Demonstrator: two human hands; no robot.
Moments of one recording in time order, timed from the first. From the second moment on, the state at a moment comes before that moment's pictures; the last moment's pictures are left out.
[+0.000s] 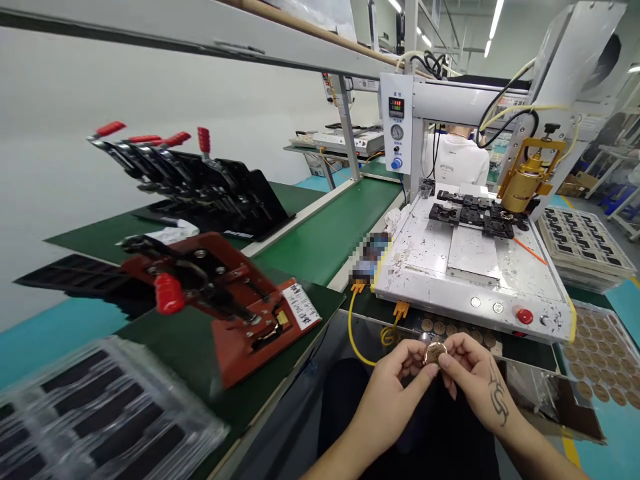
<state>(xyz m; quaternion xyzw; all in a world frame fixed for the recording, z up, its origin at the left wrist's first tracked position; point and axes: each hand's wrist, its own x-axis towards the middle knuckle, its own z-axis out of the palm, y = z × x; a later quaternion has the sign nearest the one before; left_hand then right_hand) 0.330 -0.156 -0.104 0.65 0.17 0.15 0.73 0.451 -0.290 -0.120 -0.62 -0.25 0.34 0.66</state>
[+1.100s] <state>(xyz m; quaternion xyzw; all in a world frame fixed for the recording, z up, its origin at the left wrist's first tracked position) 0.230 0.030 0.046 0.87 0.12 0.46 0.09 0.459 -0.186 -0.071 -0.55 -0.64 0.07 0.53</state>
